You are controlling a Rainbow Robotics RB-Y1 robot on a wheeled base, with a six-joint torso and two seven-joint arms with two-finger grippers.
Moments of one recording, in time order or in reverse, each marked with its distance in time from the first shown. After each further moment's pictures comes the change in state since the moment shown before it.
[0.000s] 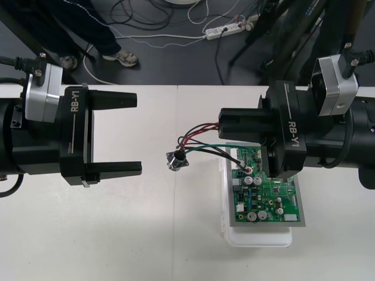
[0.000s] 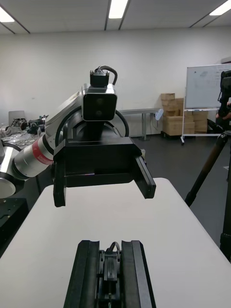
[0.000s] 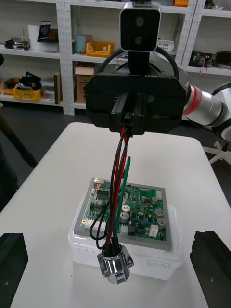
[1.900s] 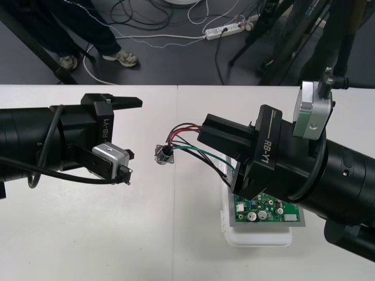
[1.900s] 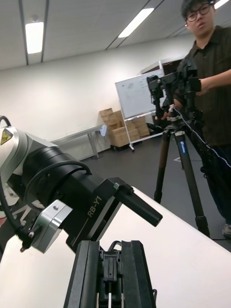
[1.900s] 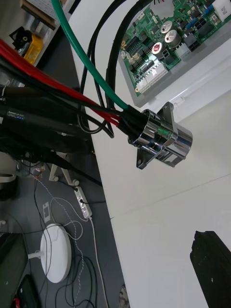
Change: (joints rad) right arm 0.268 -0.027 0.212 -0.231 0.157 0.501 -0.112; left arm 0.002 -0.175 -0.043 -0.105 -0.672 -0.145 -0.891
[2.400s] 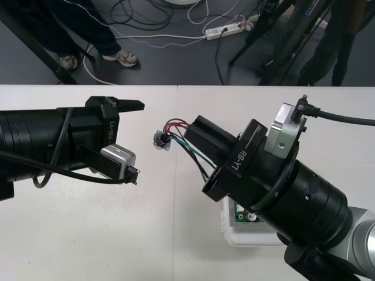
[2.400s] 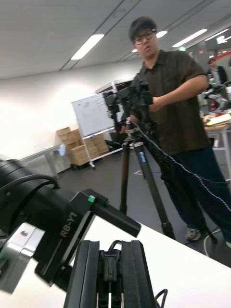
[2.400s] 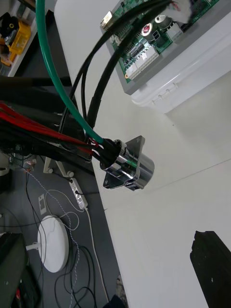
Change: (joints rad) right arm 0.078 0.012 0.252 -0.001 0.022 0.372 0.229; left arm 0.000 -0.001 -0.048 0.000 -0.097 -0.001 0.000
